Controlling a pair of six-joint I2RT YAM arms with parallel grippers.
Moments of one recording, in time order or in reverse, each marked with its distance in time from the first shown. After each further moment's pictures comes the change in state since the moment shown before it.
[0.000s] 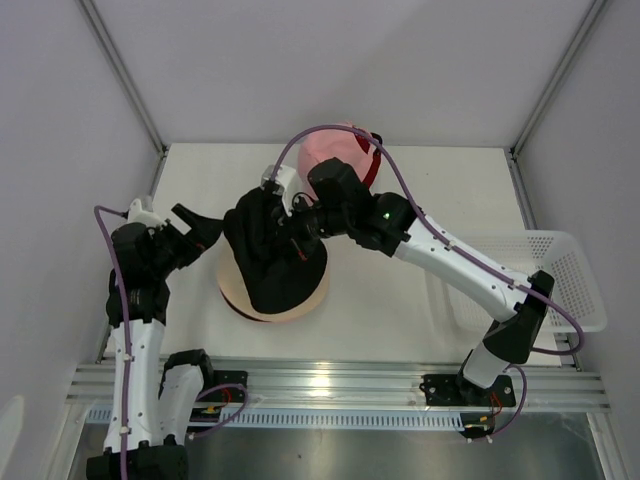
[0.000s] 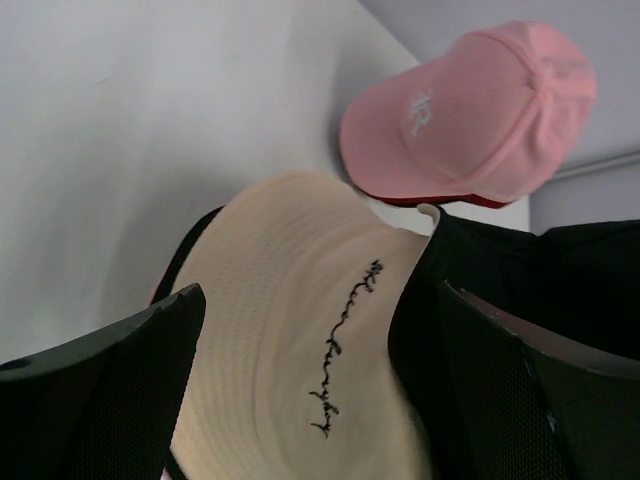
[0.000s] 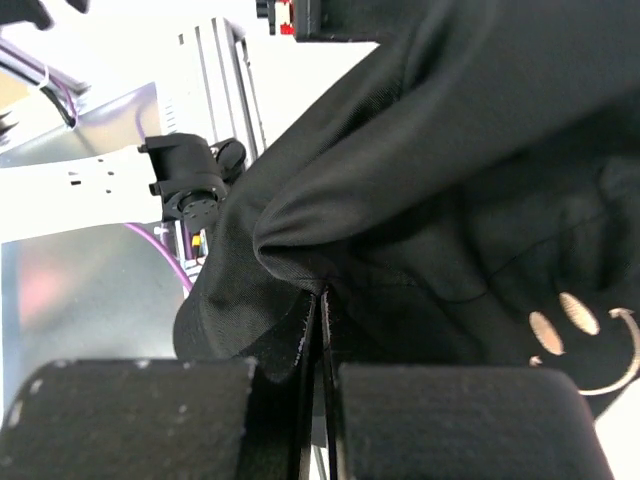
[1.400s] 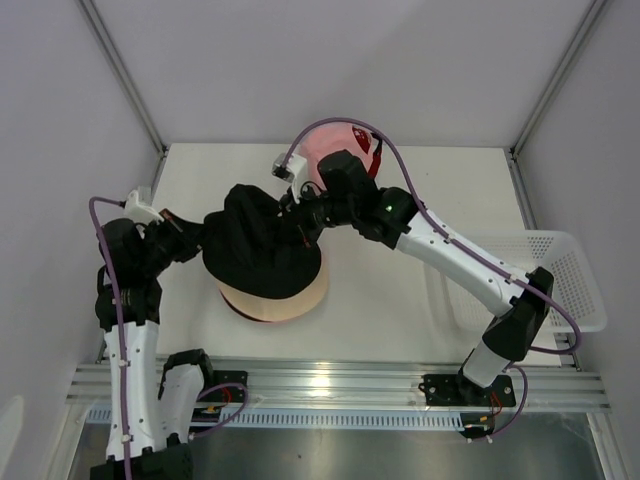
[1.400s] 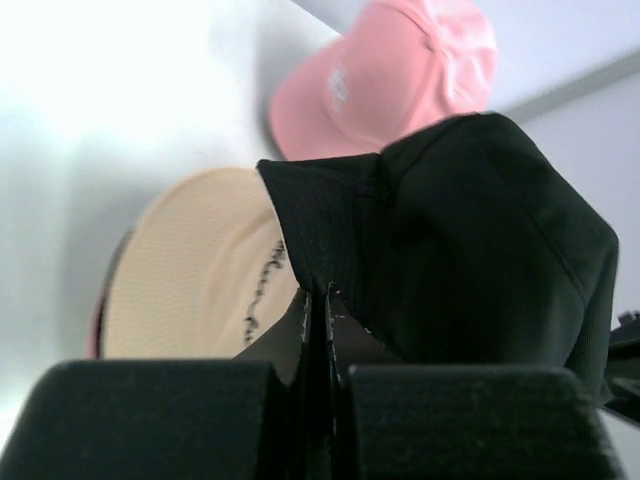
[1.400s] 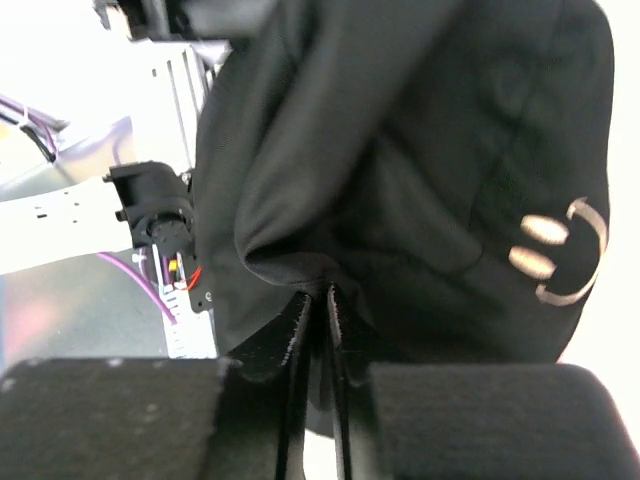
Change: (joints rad) left arm 0.043 0.020 0.085 0.000 0.265 0.061; right arm -0.076 -0.007 -0.034 0.076 -0.014 0.020
